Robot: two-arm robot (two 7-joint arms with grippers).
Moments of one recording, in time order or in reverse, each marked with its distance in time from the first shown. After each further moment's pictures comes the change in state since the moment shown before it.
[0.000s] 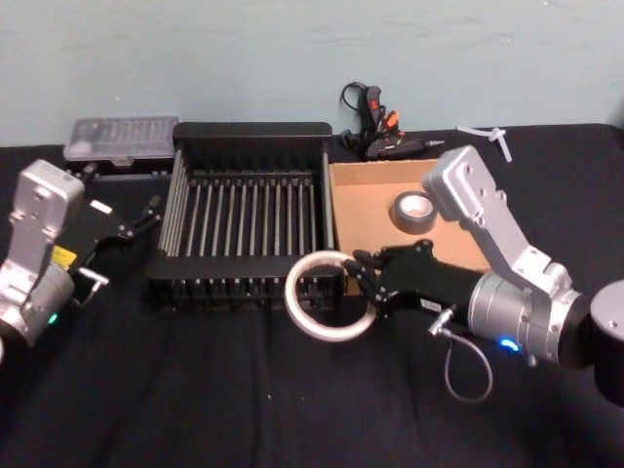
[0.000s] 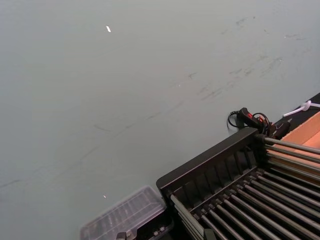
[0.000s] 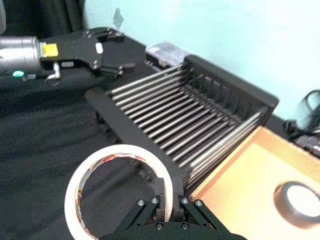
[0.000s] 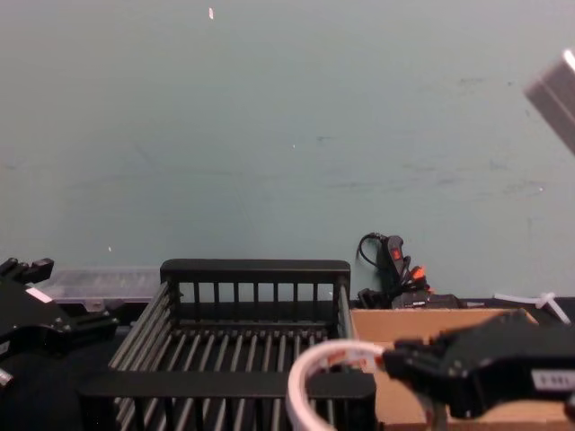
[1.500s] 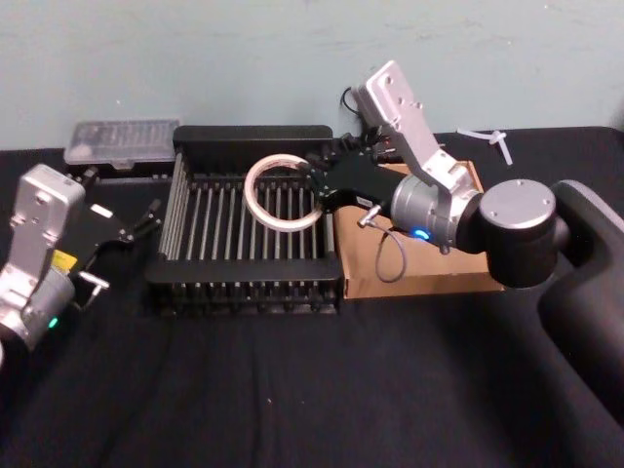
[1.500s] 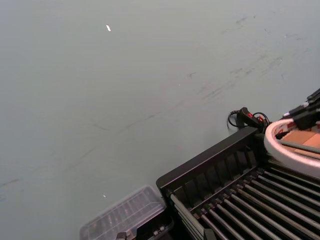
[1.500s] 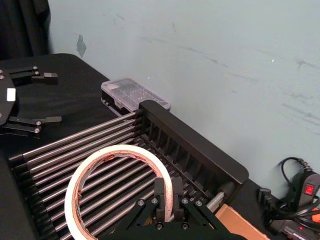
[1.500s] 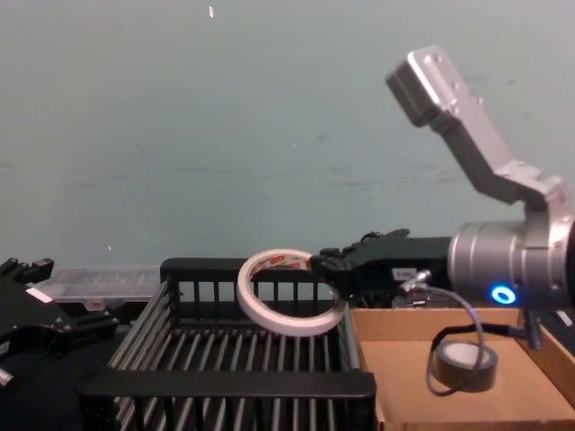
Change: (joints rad) left arm 0.000 0.000 0.000 0.000 0.000 0.000 0.000; right arm 0.429 -0.243 -0.111 0.594 -0.082 -0.242 0.007
